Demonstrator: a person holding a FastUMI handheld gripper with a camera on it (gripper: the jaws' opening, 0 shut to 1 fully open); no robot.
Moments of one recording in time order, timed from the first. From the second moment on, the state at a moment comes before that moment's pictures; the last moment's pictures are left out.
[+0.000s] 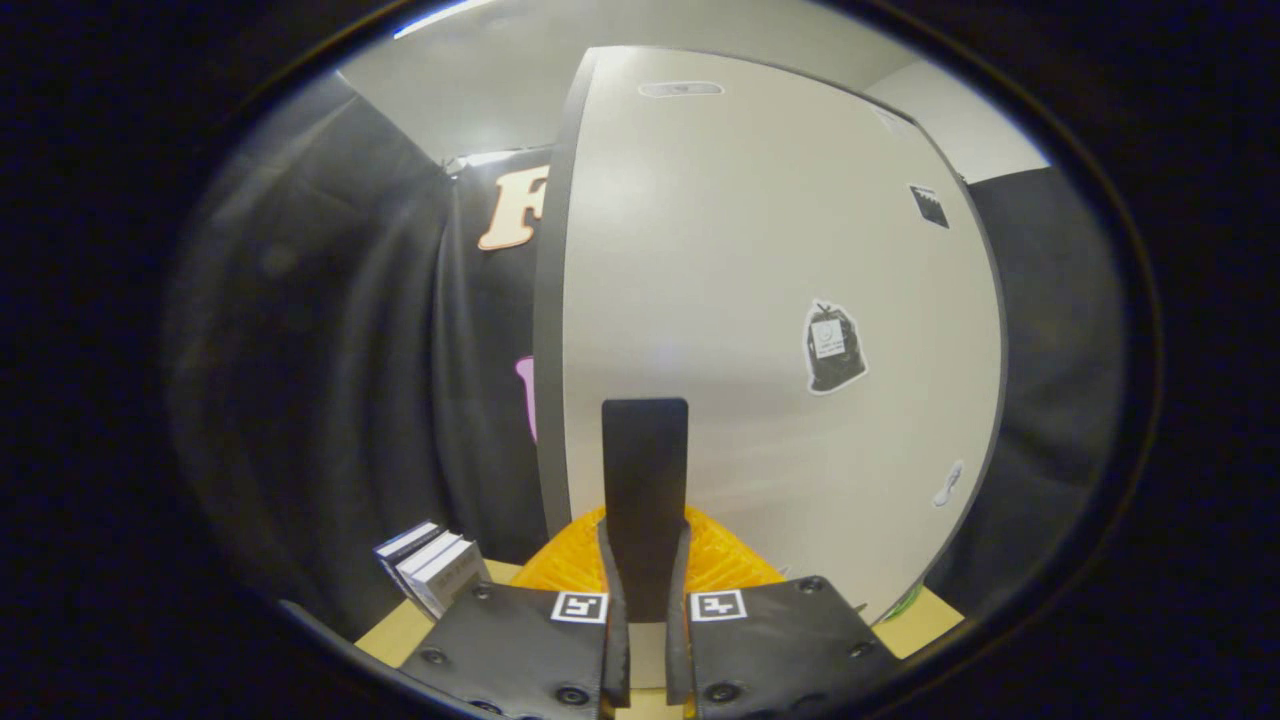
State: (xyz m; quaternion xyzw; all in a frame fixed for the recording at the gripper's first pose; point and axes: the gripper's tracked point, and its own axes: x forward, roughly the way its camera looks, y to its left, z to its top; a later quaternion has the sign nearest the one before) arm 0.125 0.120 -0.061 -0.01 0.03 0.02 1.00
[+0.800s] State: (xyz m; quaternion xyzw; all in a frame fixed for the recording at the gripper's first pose) arm -0.021 0.041 -0.057 0.00 0.05 0.12 0.99
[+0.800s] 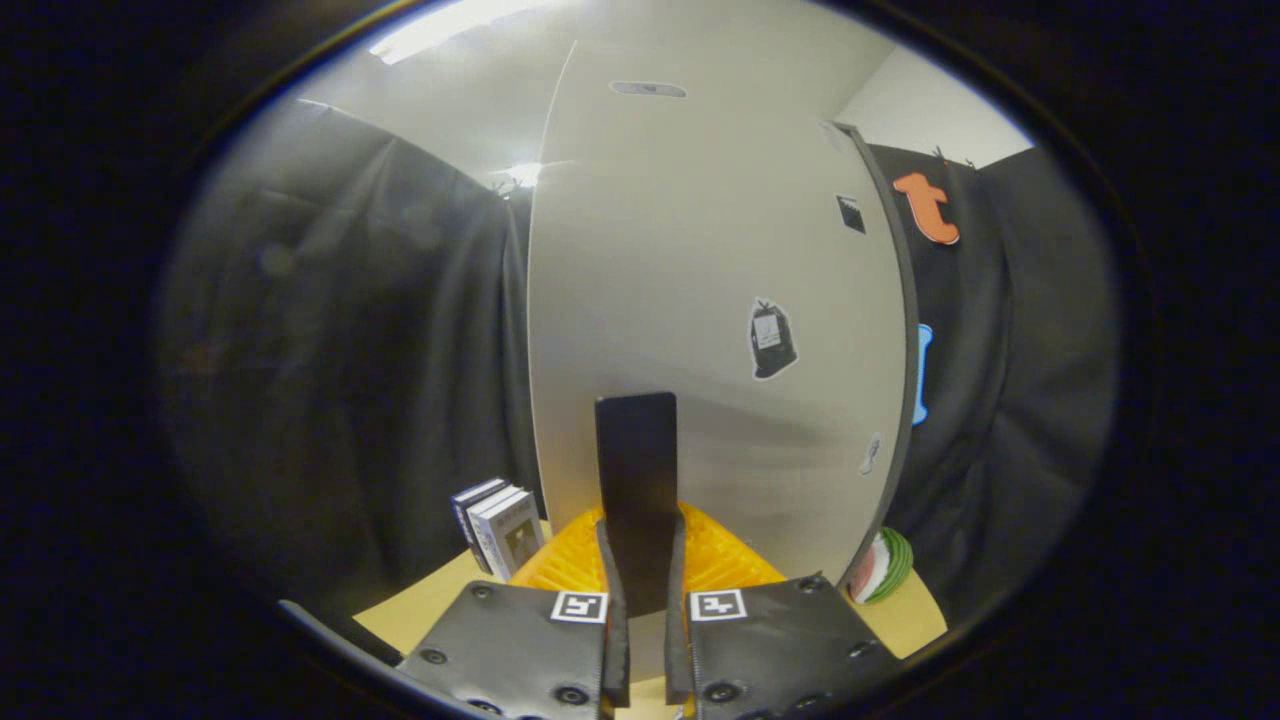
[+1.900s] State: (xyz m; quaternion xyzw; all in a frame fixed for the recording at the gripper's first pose) arm -0.090 -0.184 -0.046 -0.01 0.05 0.03 1.00
